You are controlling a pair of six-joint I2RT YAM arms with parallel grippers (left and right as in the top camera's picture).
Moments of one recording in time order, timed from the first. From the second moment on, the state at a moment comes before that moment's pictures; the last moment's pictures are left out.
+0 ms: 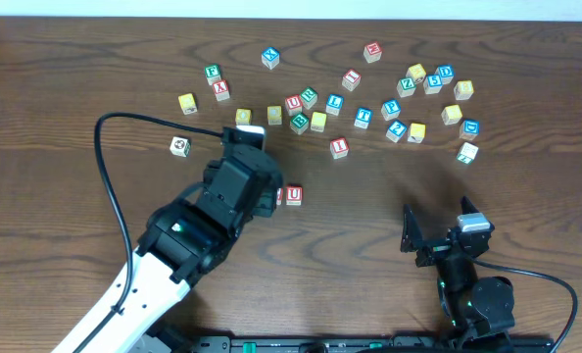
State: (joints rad) left arm -0.65 1.14 1.03 -0.73 -0.28 -0.40; right arm 0.23 0.02 0.01 -0.07 0.06 0.09
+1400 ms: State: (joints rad) left arm -0.08 1.14 1.03 -0.84 0.10 -0.08; right arm 0.23 0.02 0.01 -0.07 0.06 0.09
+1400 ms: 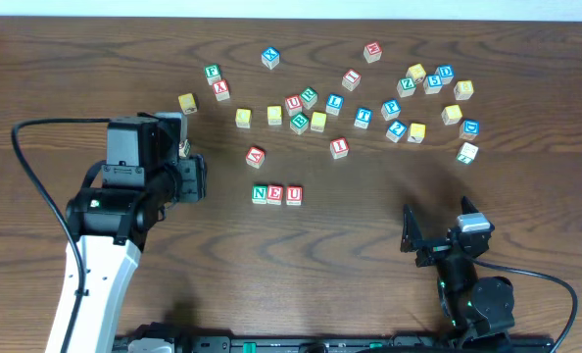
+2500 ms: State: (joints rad) left arm -0.08 1.14 1.03 -0.88 0.15 0.17; right arm 0.23 0.02 0.01 -0.07 0.06 0.09
